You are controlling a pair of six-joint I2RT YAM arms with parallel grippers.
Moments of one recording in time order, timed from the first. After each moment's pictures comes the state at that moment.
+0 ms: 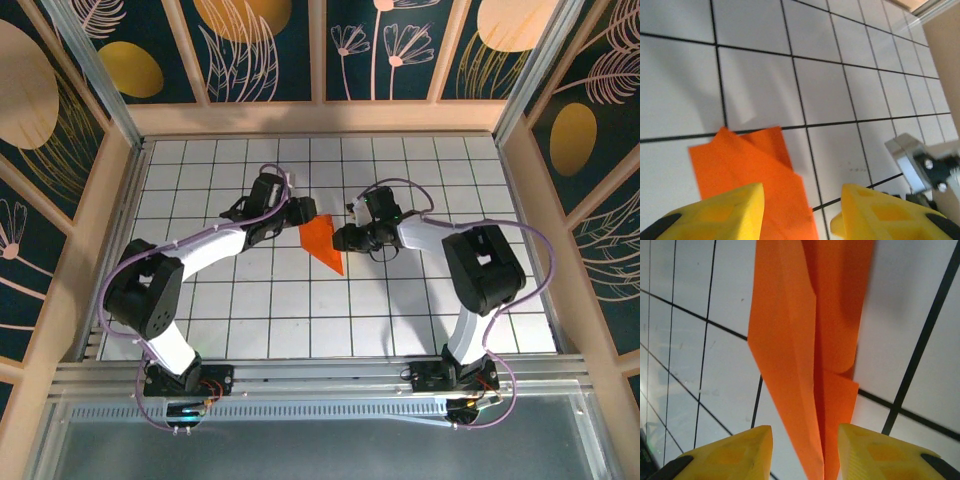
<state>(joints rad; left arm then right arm) -0.55 1.68 1.04 0.00 0.16 -0.67 0.49 1.81 1.01 -0.19 -0.54 0.40</state>
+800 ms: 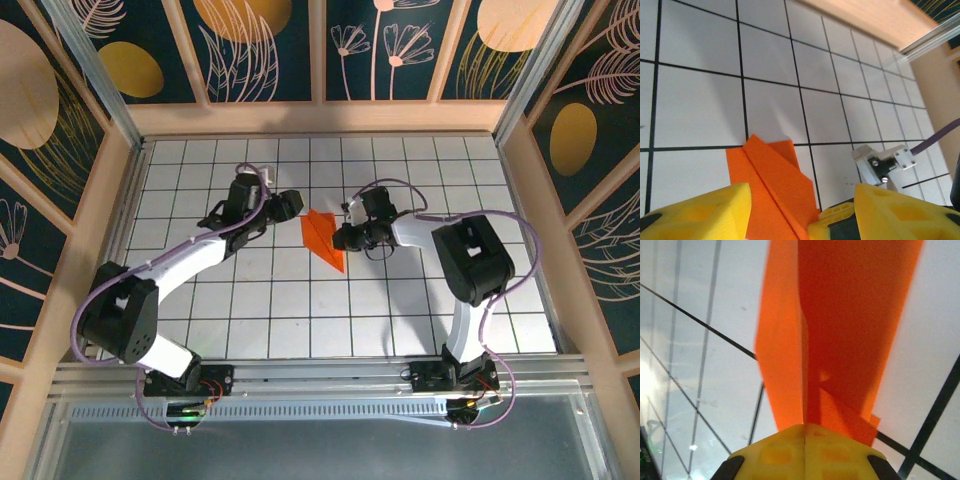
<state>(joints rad) -0.47 1.50 0.94 0.04 0.16 -0.69 0.48 1.86 1.03 -0.12 -0.59 0.39</state>
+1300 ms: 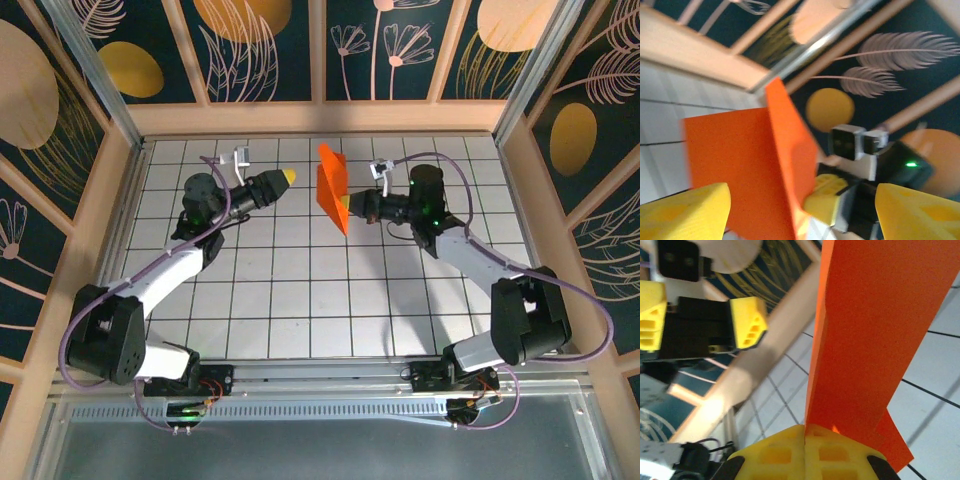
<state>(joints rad) -0.34 1.40 0.81 0.67 0.70 -0.98 0.36 1.43 0.86 0.33 -0.91 0.52</state>
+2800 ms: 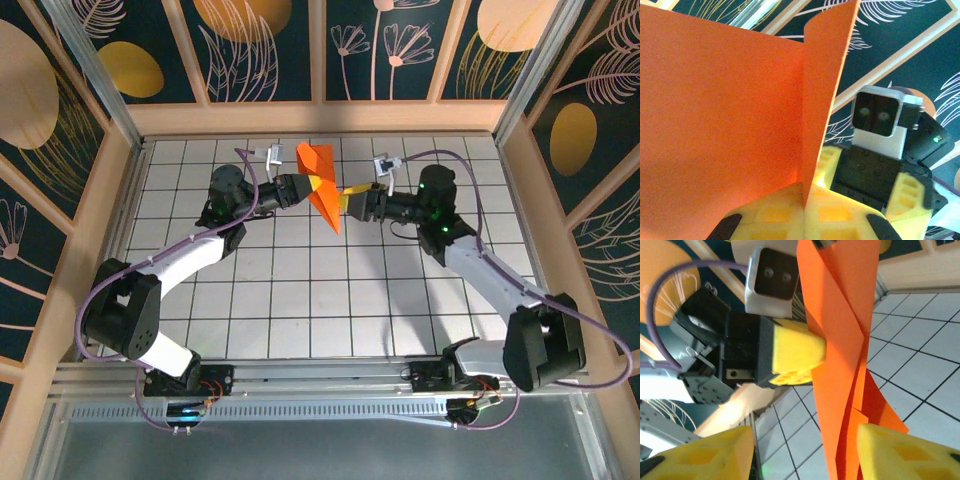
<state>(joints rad) -0.45 1.54 0.94 0.67 0.78 -0.95 0.38 1.27 0.86 0.31 -0.90 0.54</state>
